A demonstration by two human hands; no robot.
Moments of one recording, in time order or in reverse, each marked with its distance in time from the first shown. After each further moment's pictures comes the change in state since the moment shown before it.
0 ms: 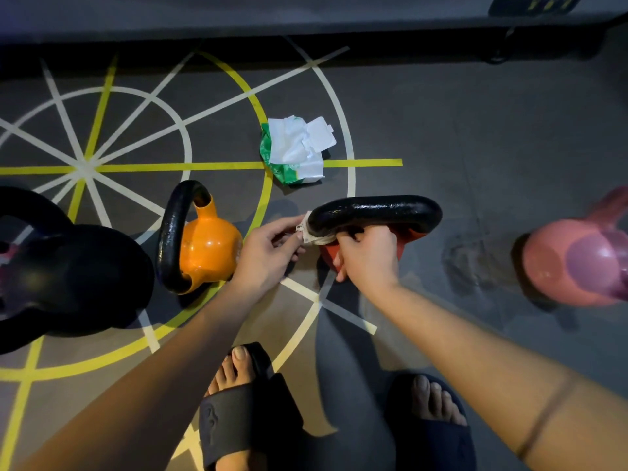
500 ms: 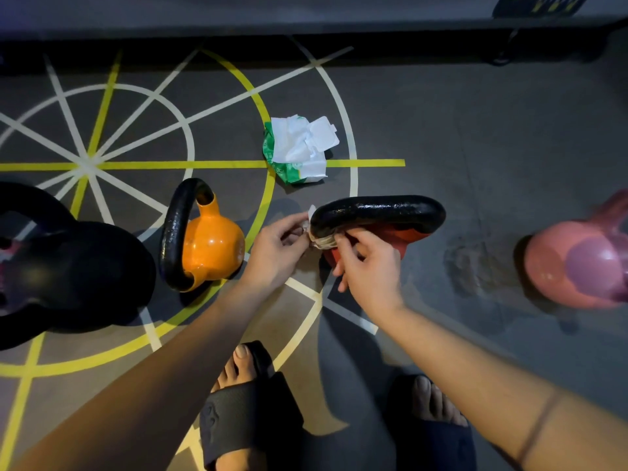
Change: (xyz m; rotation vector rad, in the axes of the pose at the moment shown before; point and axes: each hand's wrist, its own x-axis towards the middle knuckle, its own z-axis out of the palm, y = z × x) left_hand 0.006 -0.004 0.008 0.069 -0.008 0.021; right_hand -0.021 0.018 0.003 0.131 0.001 -0.208
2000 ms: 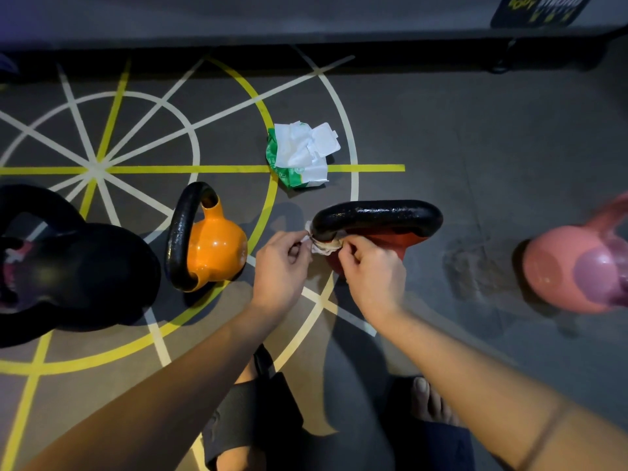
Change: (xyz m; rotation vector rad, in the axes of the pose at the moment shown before) left_hand -0.026 0.003 0.014 0.236 0.243 0.108; right_hand 0.002 0.009 0.000 -0.635 0.161 -0.249
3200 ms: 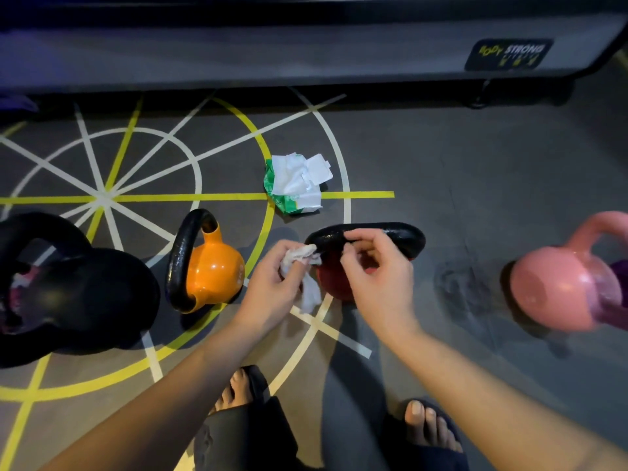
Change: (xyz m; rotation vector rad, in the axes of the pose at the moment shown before) left_hand -0.002 0.025 -0.026 -0.339 -0.201 -0.013; right_hand 0.004 -0.024 -0.059 0.635 0.082 0.047
